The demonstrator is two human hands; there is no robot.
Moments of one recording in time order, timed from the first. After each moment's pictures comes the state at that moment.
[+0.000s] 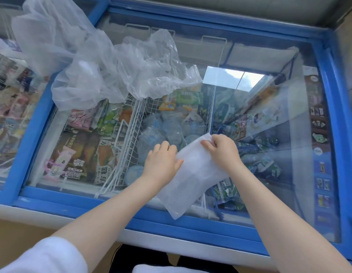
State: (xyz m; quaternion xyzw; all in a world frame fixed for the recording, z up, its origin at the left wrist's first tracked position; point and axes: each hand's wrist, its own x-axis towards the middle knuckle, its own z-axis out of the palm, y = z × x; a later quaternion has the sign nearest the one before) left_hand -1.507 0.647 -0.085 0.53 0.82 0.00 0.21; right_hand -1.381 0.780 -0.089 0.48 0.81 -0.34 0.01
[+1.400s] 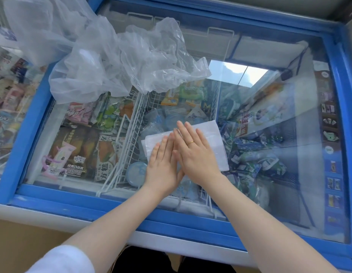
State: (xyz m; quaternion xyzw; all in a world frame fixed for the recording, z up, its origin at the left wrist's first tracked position) left_hand -1.502 0.618 -0.143 0.54 0.83 0.05 0.07; right_hand -1.425 0.716 -0.116 0.25 0.96 -0.06 -0.07
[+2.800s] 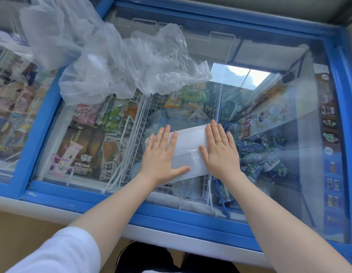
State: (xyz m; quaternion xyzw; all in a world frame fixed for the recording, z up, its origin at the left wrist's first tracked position) left_hand -1.531 0.624 -0.133 0.57 0.82 0.02 0.11; right_hand -1.384 0.752 -0.132 0.38 0.92 -0.07 0.05
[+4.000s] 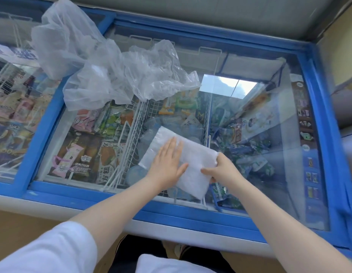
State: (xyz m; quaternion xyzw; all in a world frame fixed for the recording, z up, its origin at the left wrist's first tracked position) left_hand -1.497 0.625 -0.107 0.59 0.78 0.04 0.22; right_hand -1.346 0.727 -0.070 0.53 0.62 -0.57 0.04
